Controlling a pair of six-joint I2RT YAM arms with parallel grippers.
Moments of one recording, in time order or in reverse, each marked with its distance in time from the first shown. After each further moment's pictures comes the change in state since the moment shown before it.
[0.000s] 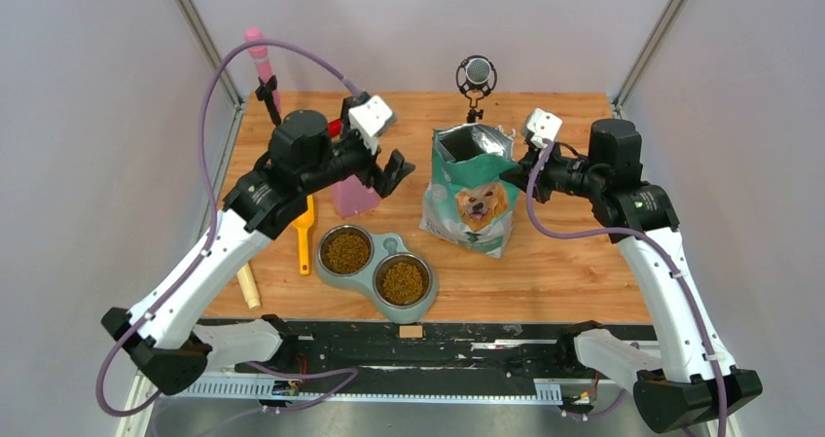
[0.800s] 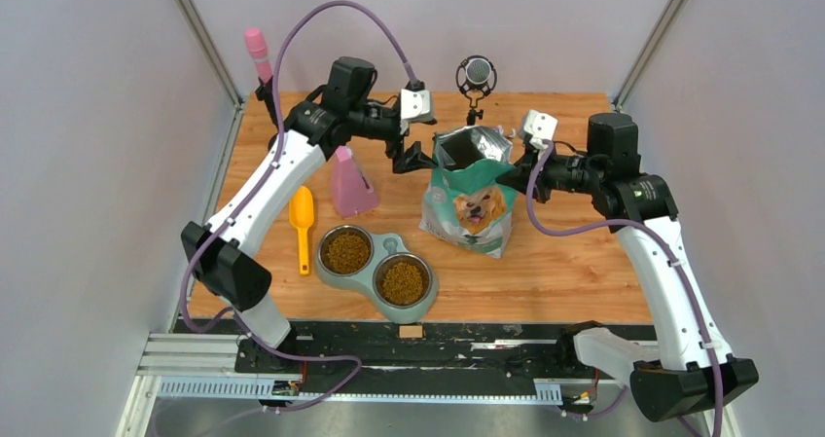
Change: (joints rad) left arm 0.158 0.414 0.309 -0.206 0.714 0.550; right arm -0.013 0.055 0.053 -0.082 -0.124 -0.095
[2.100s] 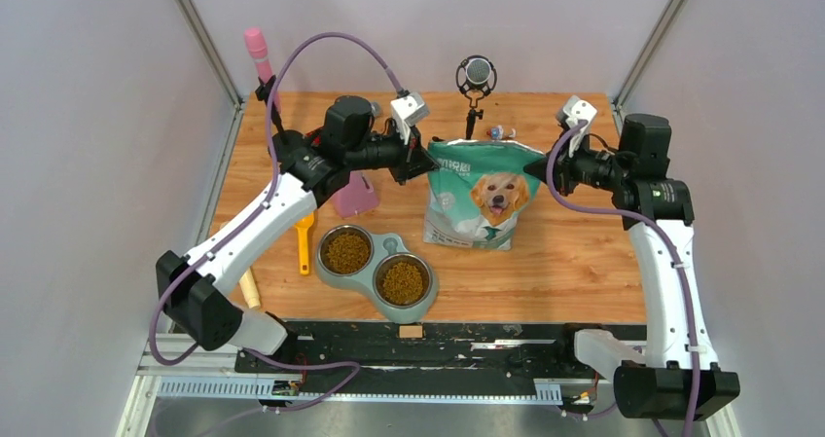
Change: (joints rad) left arm -0.072 -0.184 -0.341 0.350 -0.216 -0.649; right arm -0.235 -0.007 -0.011 0.013 0.000 0.122
